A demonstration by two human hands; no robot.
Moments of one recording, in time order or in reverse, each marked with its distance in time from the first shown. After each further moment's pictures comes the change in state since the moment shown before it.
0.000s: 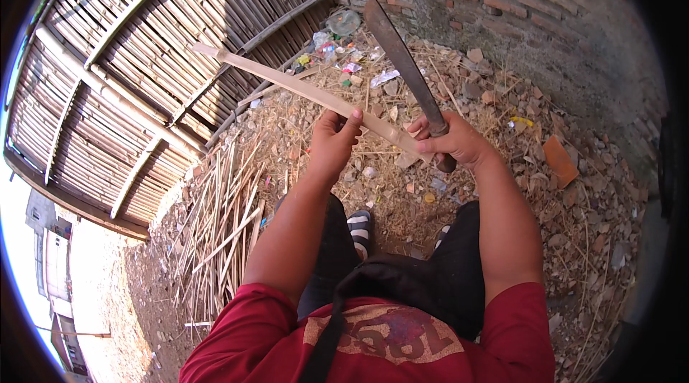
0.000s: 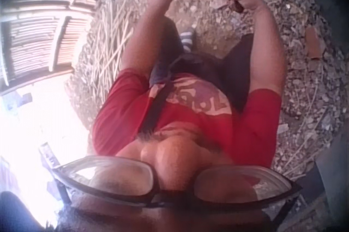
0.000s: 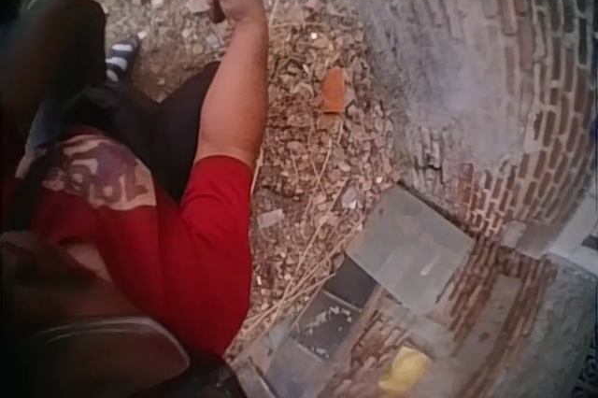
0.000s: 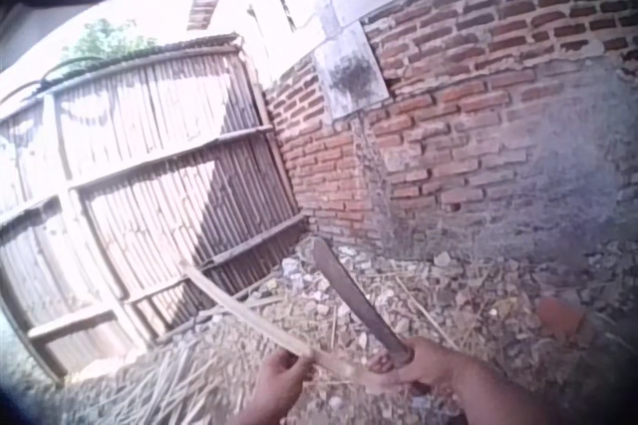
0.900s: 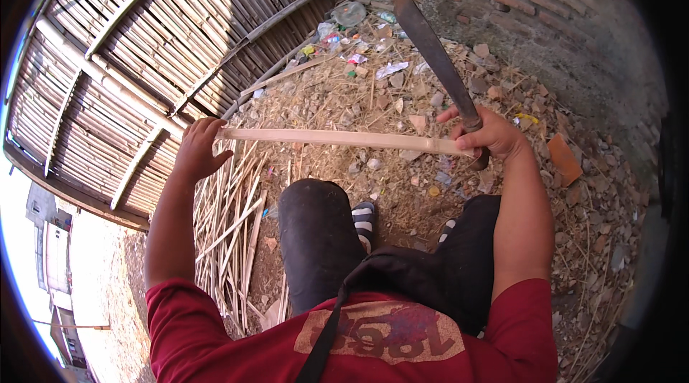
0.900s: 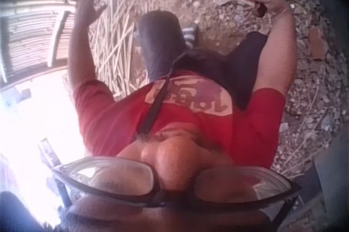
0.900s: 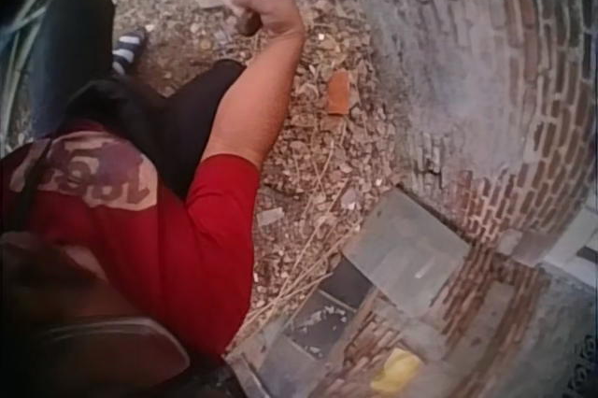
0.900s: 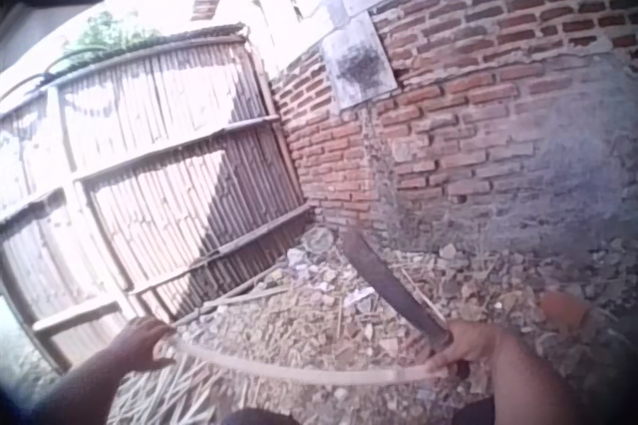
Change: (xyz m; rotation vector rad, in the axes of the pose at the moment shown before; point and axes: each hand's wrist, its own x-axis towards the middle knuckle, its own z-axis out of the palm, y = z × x) left_hand -0.024 0.069 -0.279 1.633 -0.111 0.458; right_hand -0.022 -0.012 -0.040 0.048 -0.137 0.093
